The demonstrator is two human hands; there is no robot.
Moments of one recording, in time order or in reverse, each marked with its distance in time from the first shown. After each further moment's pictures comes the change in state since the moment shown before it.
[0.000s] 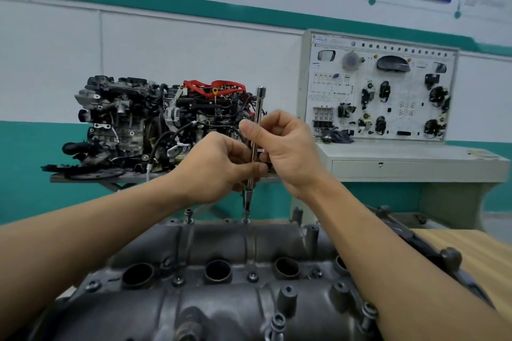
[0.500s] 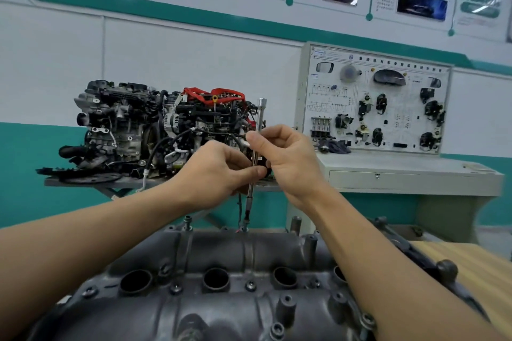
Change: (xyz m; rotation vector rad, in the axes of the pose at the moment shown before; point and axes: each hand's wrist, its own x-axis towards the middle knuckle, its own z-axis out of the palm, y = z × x) left_hand -0.003 0.001 -0.004 0.082 0.025 -0.001; right_hand 0.001 0.006 -0.004 -0.099 0.034 0.056
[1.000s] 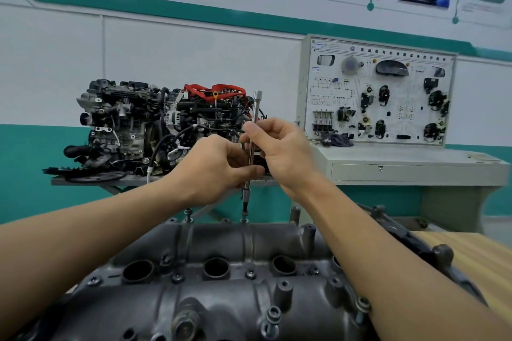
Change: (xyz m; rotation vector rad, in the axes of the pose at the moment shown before) left_hand 0.001 -0.003 0.001 0.168 0.036 0.075; right_hand 0.000 -0.001 0.006 0.007 -0.005 0.032
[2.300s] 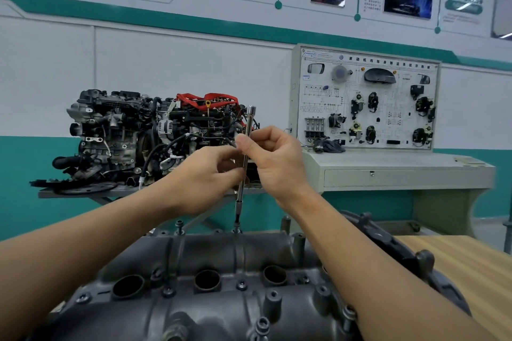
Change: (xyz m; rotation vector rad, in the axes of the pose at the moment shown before) left_hand 0.002 0.003 -0.004 -0.125 -0.098 0.081; right_hand -0.002 0.004 -0.001 0.061 0.062 -0.120
